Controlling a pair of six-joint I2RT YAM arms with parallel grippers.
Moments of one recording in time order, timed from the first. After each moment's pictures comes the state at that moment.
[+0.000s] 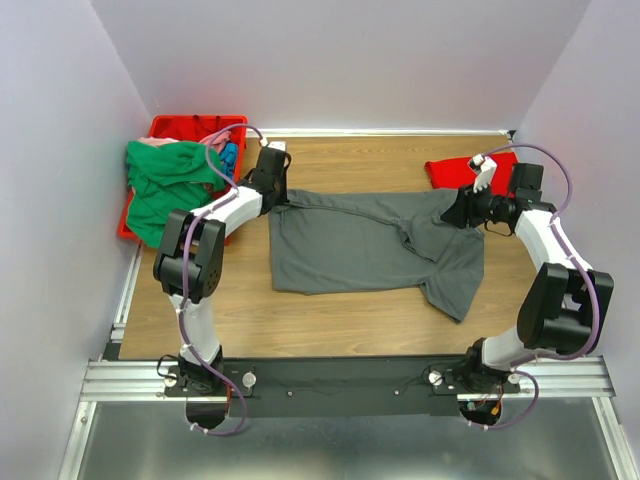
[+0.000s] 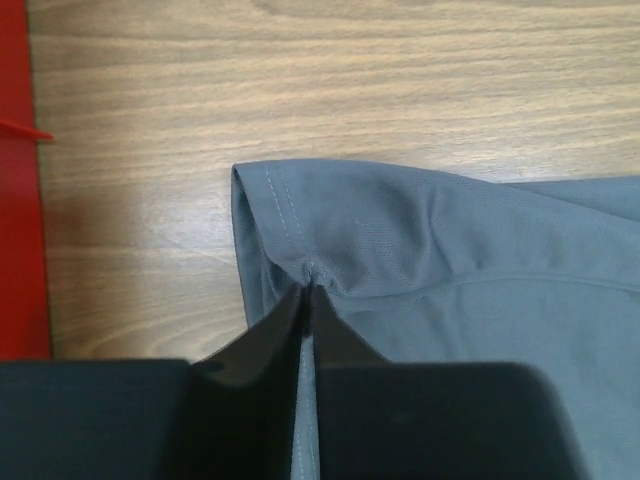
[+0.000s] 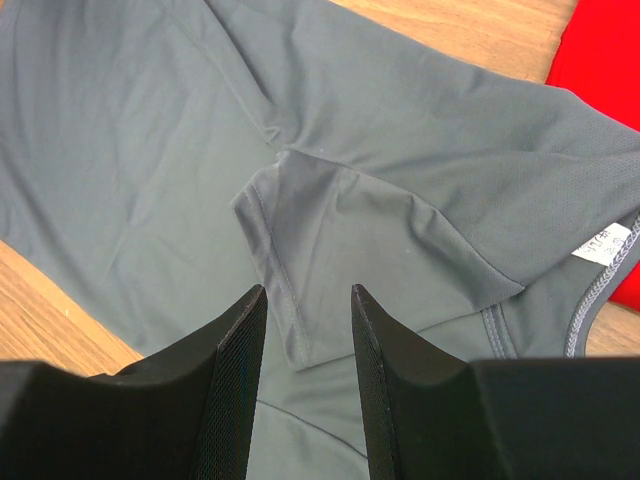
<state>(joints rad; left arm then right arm) -0.33 1.92 1.34 -0.16 -0.19 -0.24 -0.21 1.50 1.05 -0.41 -0.78 -0.39</state>
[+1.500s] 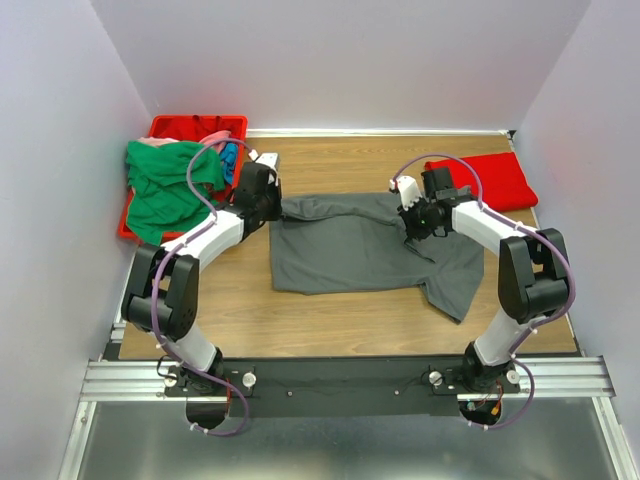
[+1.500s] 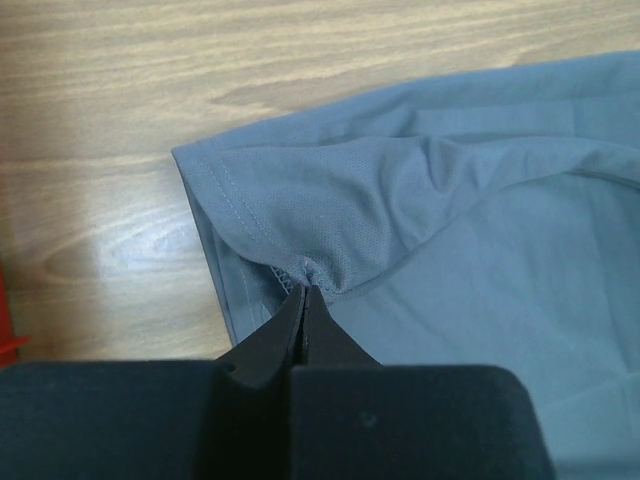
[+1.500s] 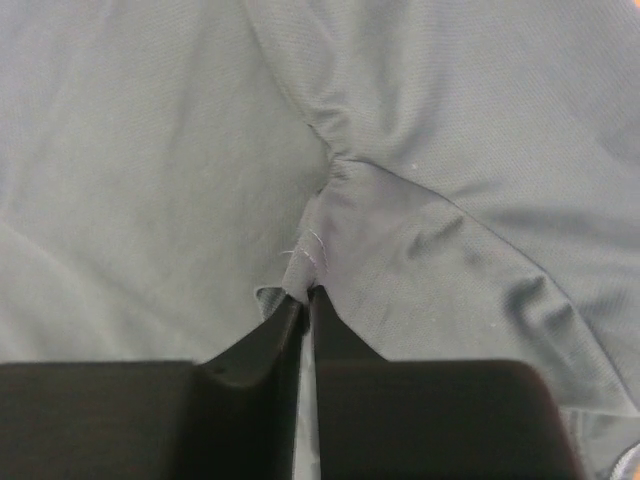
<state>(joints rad) -0.33 1.62 1.05 -0.08 0.01 -0.27 0.24 1.72 1.09 -0.40 -0.24 -0.45</state>
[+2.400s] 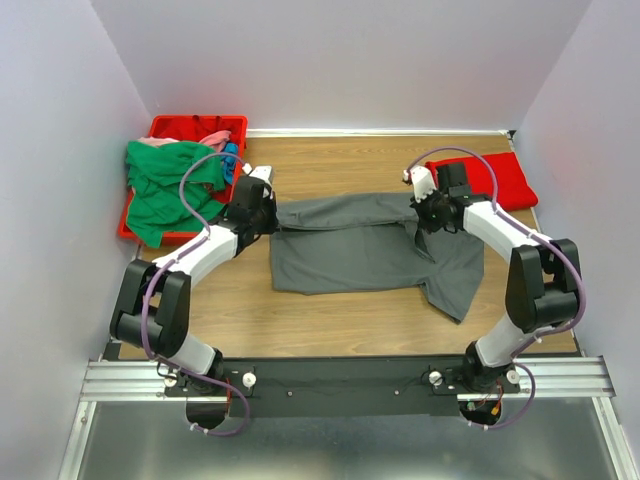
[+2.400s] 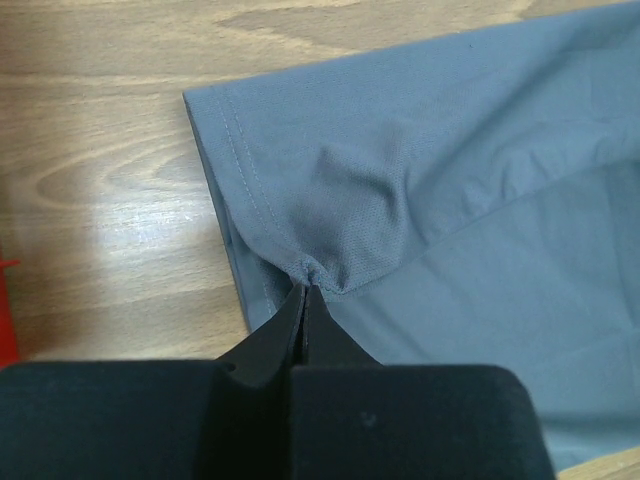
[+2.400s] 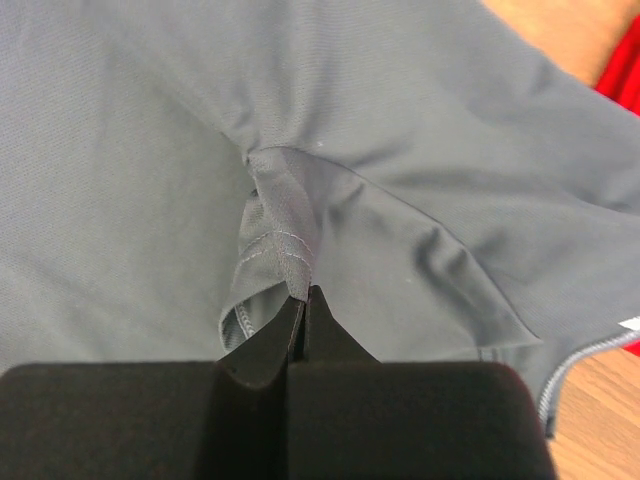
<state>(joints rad) -0.33 1.51 0.90 -0.07 0.01 -0.30 0.19 1.65 1.08 -0.38 -0.17 -0.45</state>
